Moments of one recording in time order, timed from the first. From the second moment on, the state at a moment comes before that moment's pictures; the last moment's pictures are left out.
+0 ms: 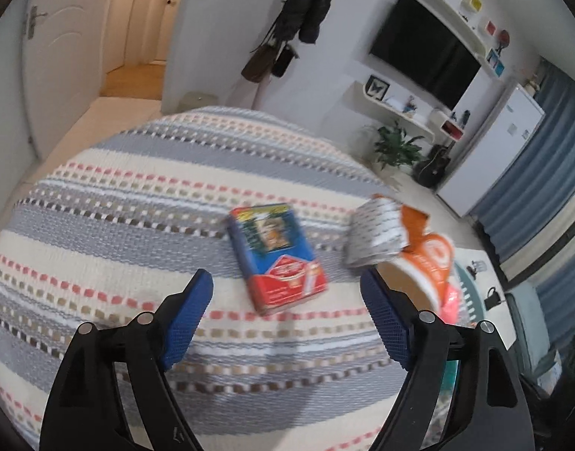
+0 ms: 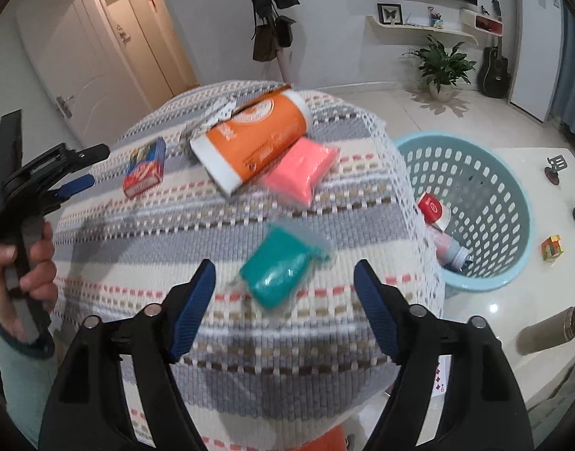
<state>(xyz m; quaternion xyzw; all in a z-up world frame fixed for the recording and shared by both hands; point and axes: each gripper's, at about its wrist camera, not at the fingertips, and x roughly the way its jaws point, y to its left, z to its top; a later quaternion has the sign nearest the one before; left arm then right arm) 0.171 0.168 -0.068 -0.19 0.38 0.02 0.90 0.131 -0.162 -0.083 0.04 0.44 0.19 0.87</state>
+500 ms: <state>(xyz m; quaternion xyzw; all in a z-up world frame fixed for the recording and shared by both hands) 0.239 0.137 -0.104 -0.12 0.44 0.06 0.89 0.138 -0.144 -0.112 0.05 0.48 0.19 0.86</state>
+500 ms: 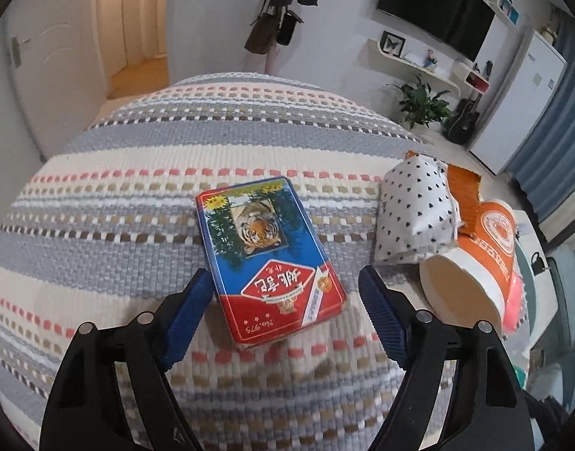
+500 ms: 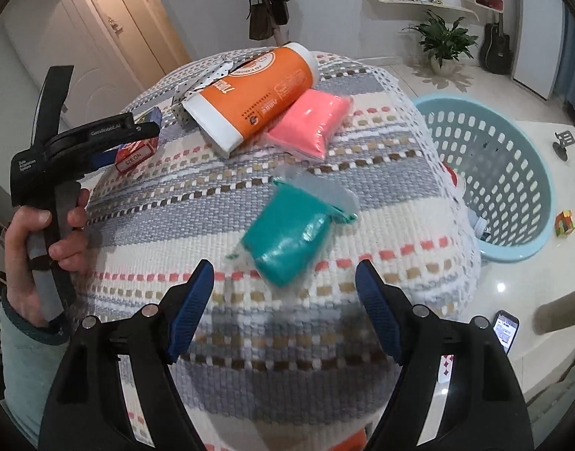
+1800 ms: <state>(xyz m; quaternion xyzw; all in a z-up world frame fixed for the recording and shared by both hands) 0.209 -0.015 0.026 -0.03 0.28 -0.11 0.95 0.212 -0.233 -0.022 0.07 0.34 0.10 0.93</state>
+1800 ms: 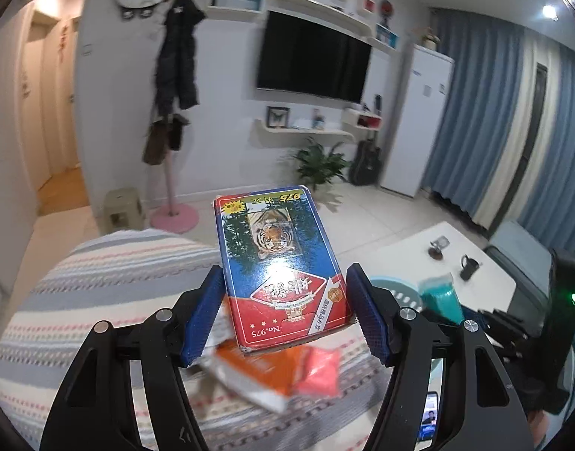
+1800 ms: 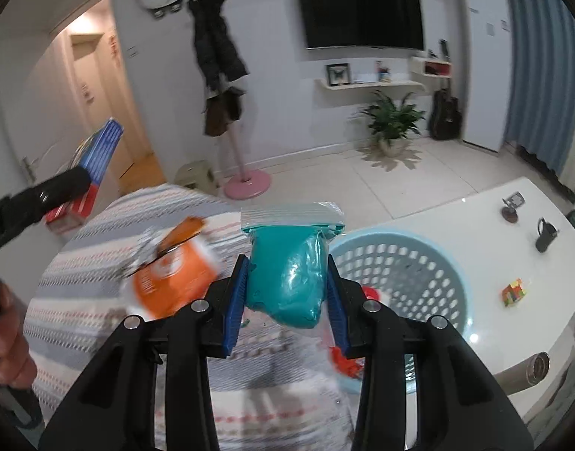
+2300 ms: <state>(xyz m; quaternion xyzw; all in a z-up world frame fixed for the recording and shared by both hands) 0.267 -0.129 -0.055 0.02 0.37 -0.20 0.91 0.269 -0.342 -0.110 0.16 0.42 0.00 0.89</state>
